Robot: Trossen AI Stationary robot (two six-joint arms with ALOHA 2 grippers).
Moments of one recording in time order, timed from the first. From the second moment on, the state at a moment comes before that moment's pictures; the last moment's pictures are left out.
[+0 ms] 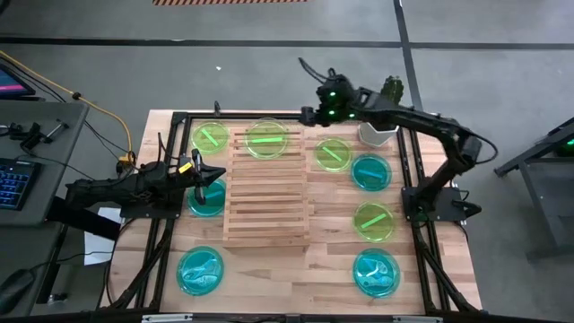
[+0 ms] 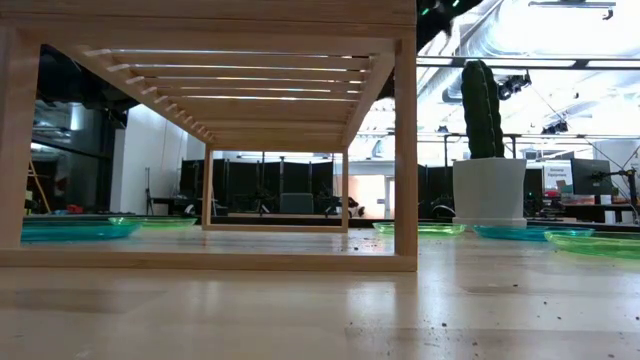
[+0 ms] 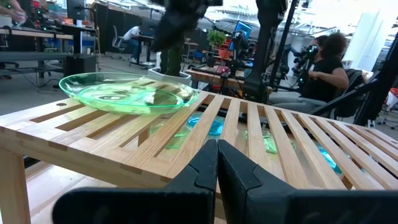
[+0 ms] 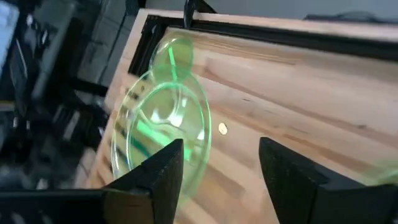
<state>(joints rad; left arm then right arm) 0.07 0.00 0.01 0.04 -0.19 -0.15 -0.51 1.61 1.45 -0.52 -0.19 0.76</state>
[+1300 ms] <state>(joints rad) 0.17 0.39 0.76 -0.49 -0.44 -0.68 -0.10 0.98 1.14 -0.45 0.21 0.67</state>
